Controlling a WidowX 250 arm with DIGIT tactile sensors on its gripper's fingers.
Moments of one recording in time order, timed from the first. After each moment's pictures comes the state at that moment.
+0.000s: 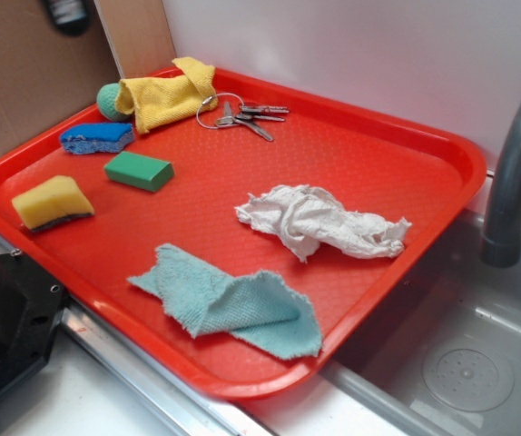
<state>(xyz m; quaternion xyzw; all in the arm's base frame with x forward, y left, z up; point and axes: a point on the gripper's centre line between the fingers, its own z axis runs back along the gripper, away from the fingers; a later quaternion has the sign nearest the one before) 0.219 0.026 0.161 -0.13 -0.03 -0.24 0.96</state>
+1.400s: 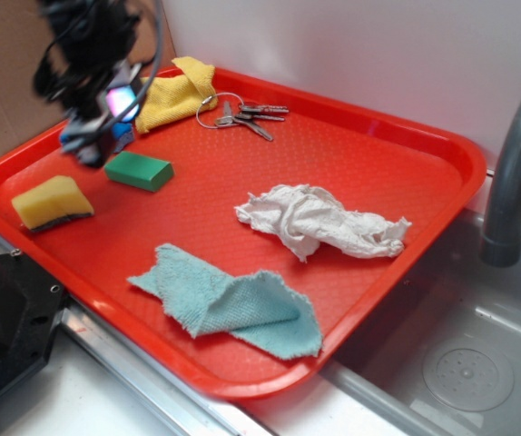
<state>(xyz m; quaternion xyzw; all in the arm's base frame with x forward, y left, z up) 0.176 0.044 0.066 -0.05 -0.05 -0.43 0.90</state>
